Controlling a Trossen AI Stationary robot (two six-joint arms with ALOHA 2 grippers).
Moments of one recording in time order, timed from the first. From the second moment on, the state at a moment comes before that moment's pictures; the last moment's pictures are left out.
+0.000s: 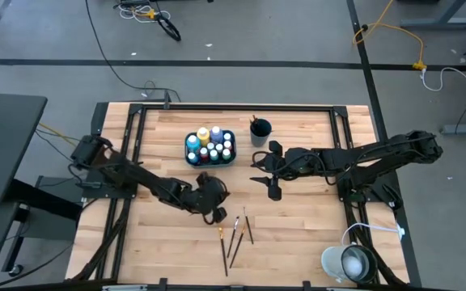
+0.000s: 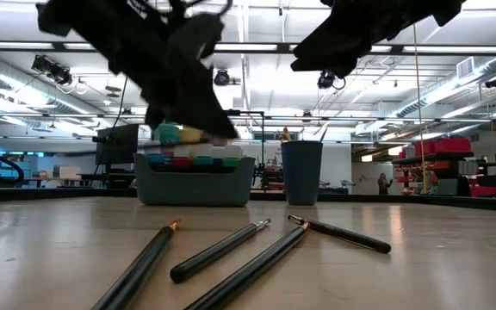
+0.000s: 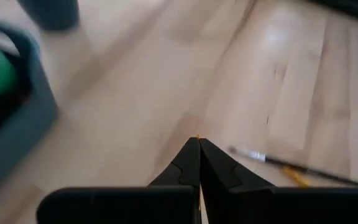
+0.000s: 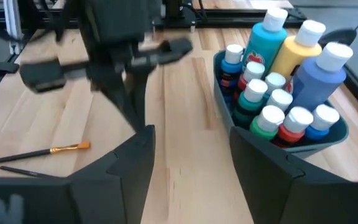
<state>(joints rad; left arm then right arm) -0.34 1.67 0.87 0.08 -0.57 -0.64 0.08 1.29 0.81 0.03 0.14 0.04</state>
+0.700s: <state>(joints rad) -0.34 1.43 0.87 0.64 -0.55 0.00 0.11 1.49 0.81 0.56 -0.05 0.01</state>
